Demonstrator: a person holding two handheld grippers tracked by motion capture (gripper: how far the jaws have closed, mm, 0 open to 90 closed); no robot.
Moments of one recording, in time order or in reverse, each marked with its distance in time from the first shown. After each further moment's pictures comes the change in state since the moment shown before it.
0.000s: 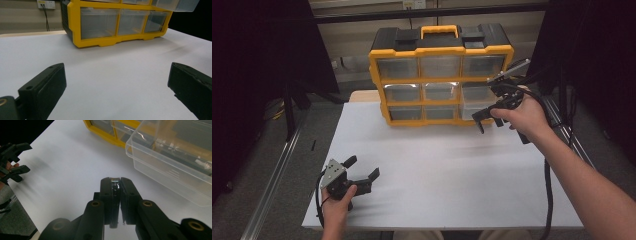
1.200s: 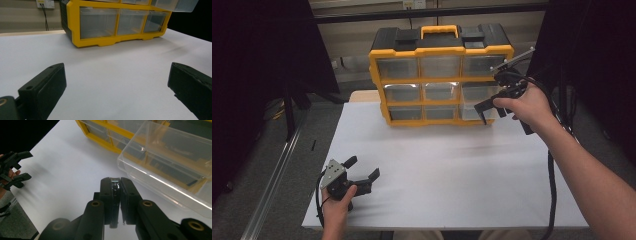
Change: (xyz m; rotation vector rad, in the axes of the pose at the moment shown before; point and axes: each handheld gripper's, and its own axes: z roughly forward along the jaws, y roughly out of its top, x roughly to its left) left arm -0.001 -0.001 0.000 -0.003 -0.003 -0.013; right arm -0.005 0.018 -0.015 -0.013 -0.010 0.007
